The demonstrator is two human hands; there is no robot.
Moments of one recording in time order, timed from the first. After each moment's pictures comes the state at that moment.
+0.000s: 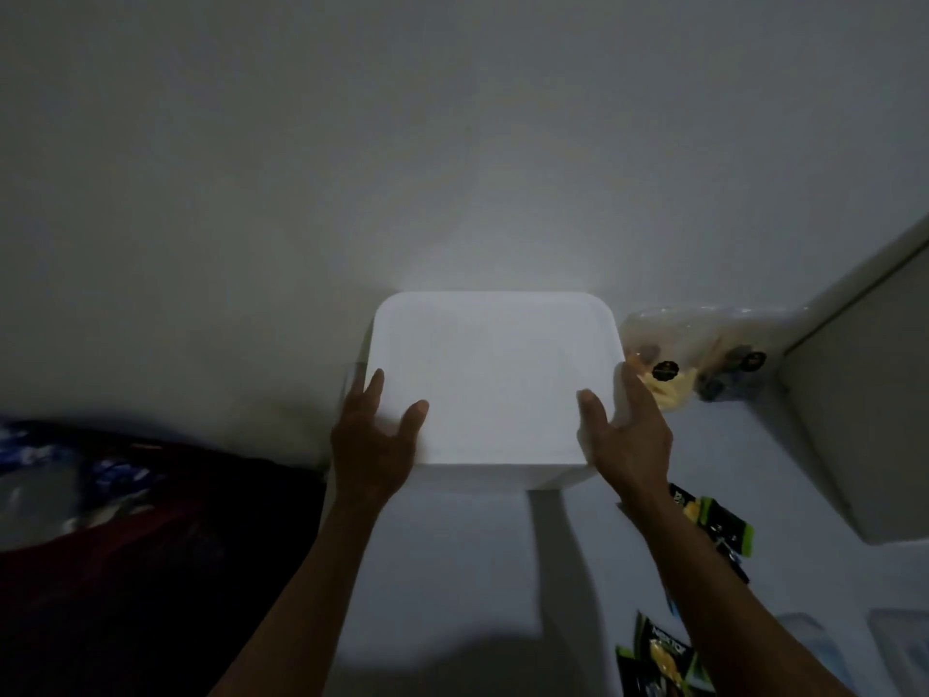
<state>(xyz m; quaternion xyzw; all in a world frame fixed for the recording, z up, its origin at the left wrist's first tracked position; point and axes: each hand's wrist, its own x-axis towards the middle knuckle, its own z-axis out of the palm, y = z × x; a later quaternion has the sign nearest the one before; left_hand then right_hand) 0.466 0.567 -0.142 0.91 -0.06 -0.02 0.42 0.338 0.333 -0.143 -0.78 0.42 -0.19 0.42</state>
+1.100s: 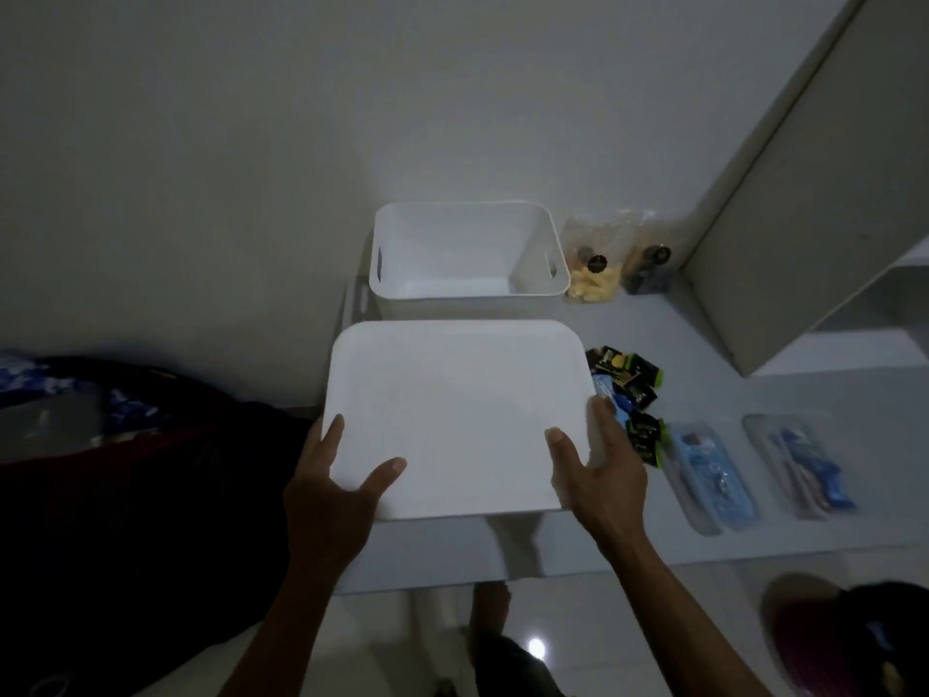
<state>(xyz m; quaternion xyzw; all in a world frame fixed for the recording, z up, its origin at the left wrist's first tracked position) 0.208 0.740 -0.122 0.88 -0.06 -0.05 0.46 0.080 0.505 -0.127 -0.75 0.40 -0.22 0.47</state>
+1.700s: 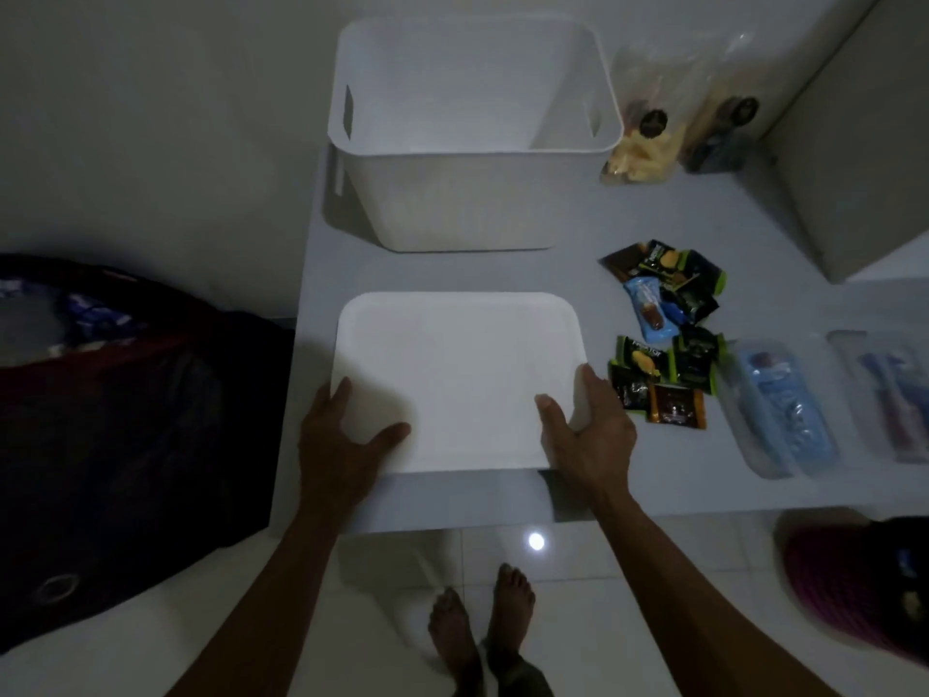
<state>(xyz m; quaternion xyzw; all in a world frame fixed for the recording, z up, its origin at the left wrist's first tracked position) 0.224 0.730 -0.276 0.92 -0.03 -0.17 0.36 0.091 0.493 -0.297 -0.81 0.42 -0.14 0.39</state>
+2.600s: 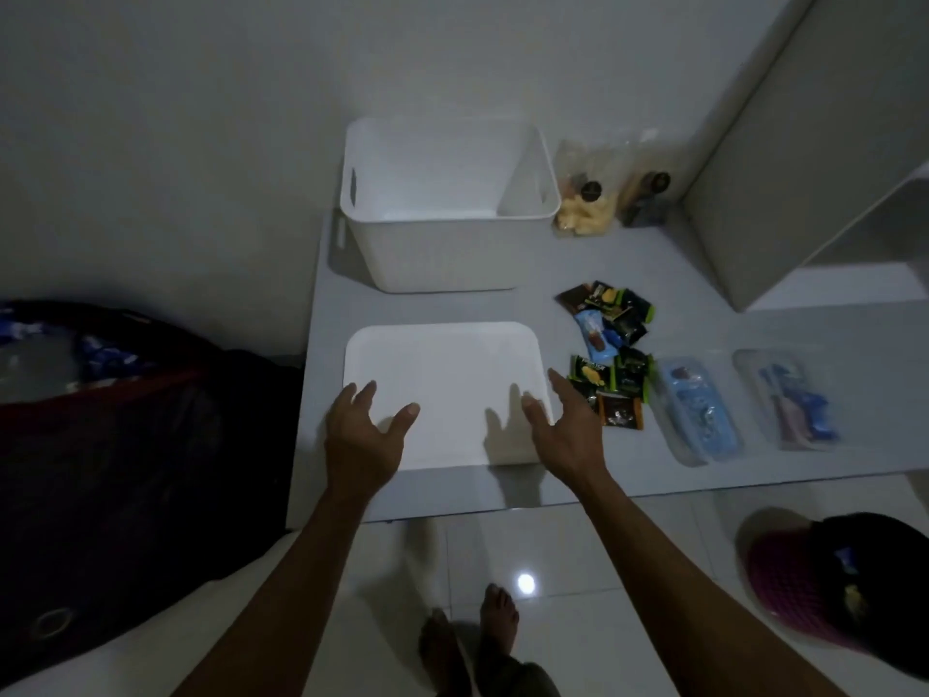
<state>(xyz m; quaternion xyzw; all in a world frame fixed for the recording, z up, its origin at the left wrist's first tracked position) 0.193 0.705 -0.194 0.91 -0.08 -0.13 0.38 0.071 0.494 -0.198 -0.81 0.39 -0.09 0.44</state>
